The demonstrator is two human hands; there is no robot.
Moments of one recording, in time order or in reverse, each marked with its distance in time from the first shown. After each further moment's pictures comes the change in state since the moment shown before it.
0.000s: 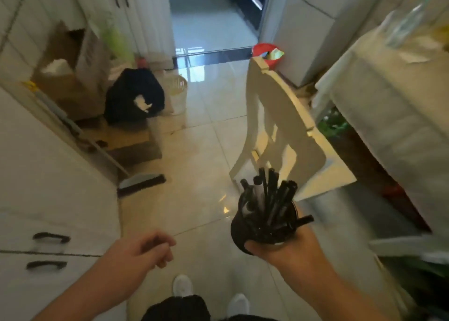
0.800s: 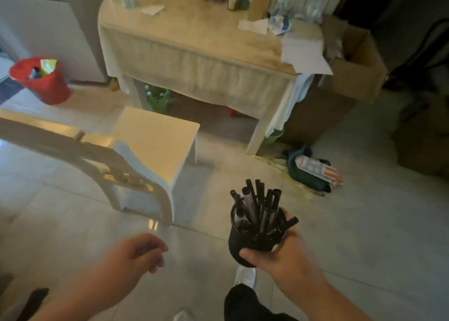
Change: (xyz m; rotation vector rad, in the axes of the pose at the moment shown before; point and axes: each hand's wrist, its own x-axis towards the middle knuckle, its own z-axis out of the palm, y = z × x) left_hand 0.059 0.136 0.182 0.560 -0.660 0.381; right_hand -0.183 0.105 -0.081 0.235 0.835 0.327
